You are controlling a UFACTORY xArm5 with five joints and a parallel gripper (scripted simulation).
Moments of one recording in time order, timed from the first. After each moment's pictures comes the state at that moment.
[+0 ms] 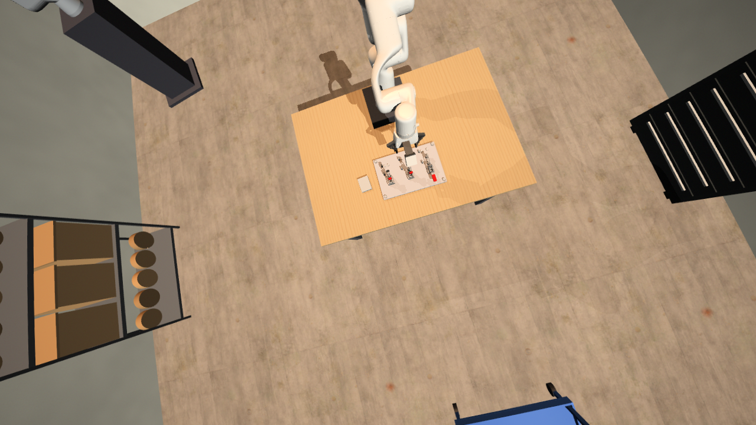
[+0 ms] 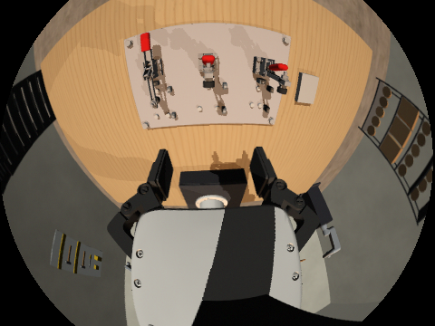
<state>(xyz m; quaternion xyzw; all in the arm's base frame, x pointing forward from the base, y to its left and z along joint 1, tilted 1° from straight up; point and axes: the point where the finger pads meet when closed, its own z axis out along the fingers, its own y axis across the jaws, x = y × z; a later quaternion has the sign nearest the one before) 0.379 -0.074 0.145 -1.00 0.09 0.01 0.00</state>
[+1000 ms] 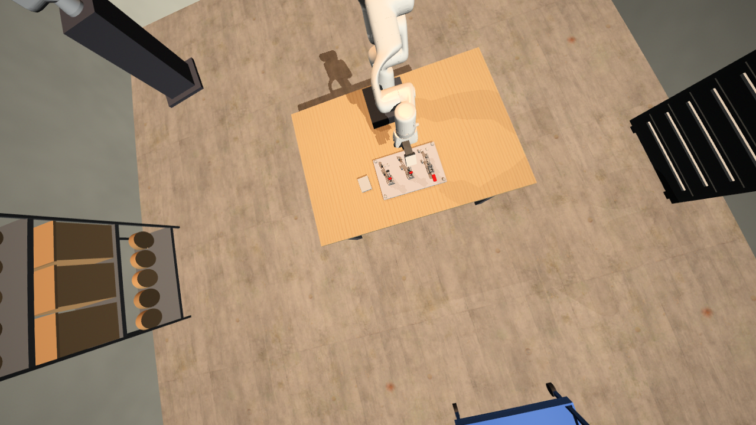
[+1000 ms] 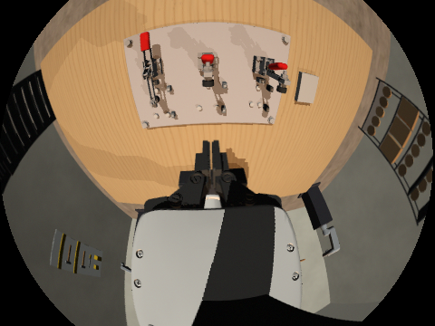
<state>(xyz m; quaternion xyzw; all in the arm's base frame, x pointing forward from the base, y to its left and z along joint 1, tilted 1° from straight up) 0.377 -0.075 0.146 -1.00 0.09 0.01 0.00</state>
